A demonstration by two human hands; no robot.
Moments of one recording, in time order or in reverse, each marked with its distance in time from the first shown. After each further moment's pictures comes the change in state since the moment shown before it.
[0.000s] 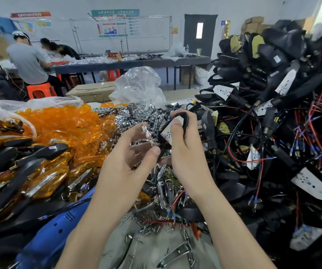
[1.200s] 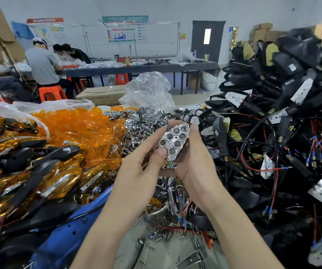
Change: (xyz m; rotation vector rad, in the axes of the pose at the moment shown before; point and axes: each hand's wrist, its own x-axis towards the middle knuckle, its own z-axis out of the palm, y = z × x) left_hand 0.006 -0.001 -0.003 0.019 -0.067 -0.020; right_hand -0.001 0.003 0.009 0.556 -0.240 0.238
